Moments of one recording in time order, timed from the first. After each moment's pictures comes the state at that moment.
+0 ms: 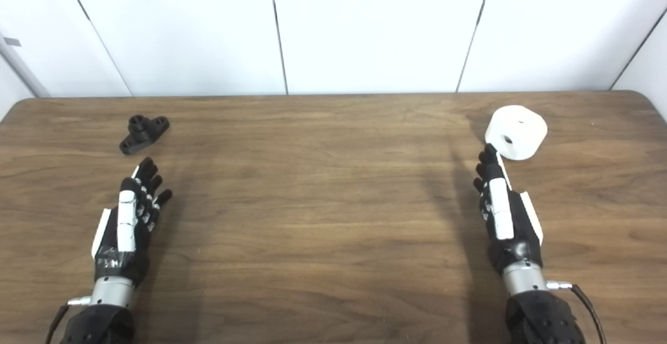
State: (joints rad) left arm 0.08 0.11 0.17 -0.15 -0.15 0.03 -0.03; right arm 0.05 -0.14 -0.13 -0.24 0.10 0.19 0.05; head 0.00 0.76
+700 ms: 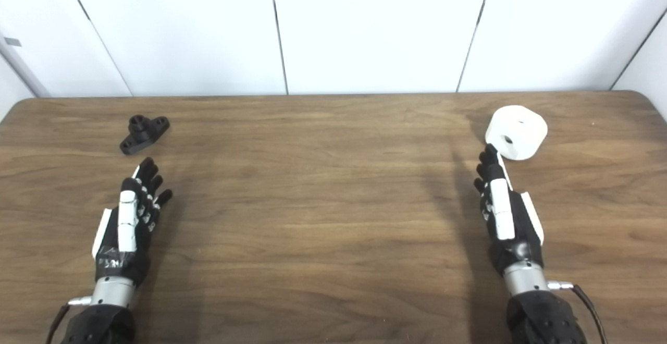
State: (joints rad) left arm 0.08 0.10 0.16 -0.15 -0.12 0.02 -0.02; right arm 0.05 -0.14 -0.15 -0.24 0.13 0.19 0.06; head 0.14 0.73
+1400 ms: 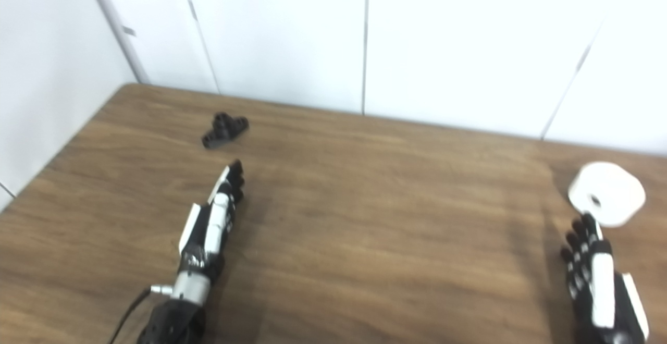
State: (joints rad) left arm 0.11 0.04 0.10 -0.14 -0.02 -0.06 0.03; right arm 0.08 -0.20 -0.17 -0.23 0.19 0.19 0.11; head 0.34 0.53
